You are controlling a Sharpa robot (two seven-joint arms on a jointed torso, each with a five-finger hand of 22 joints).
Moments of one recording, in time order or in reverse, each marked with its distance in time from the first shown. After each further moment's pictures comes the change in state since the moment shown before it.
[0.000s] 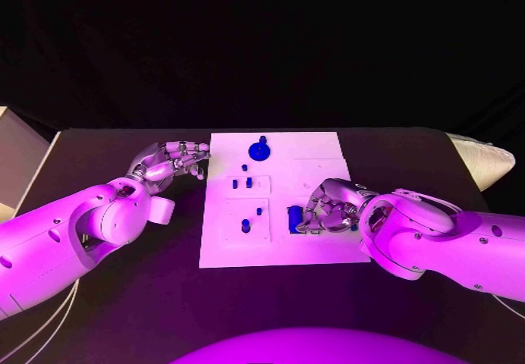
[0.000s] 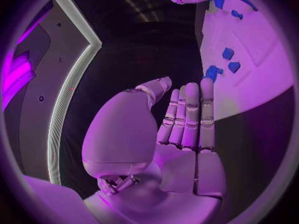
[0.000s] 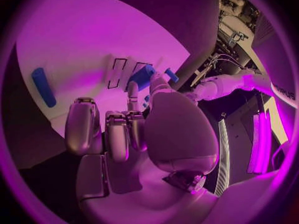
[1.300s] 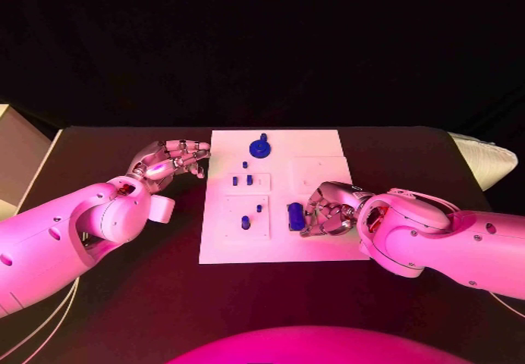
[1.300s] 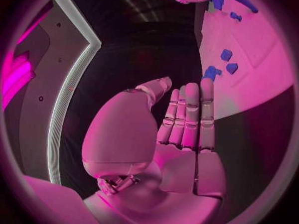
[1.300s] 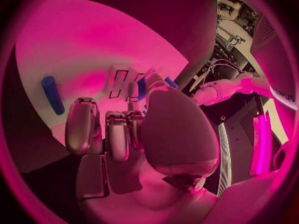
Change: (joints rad) left arm -0.001 -0.005 0.000 0.001 0.000 0.000 -0.002; left_hand 0.000 0.000 0.003 0.003 0.004 0.000 0.000 0.004 0.000 -0.005 -0.003 0.004 -0.001 -0.004 0.004 0.000 0.000 0.000 0.000 0.000 0.000 0.000; right arm -0.005 0.017 0.000 -0.026 0.015 0.060 0.024; right_hand 0.056 -0.065 0.057 -0.008 -0.039 0.003 -0.003 0.000 -0.013 0.004 -0.003 0.000 0.000 -0.004 -0.003 0.000 0.000 0.000 0.003 -0.003 -0.004 0.000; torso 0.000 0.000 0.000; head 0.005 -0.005
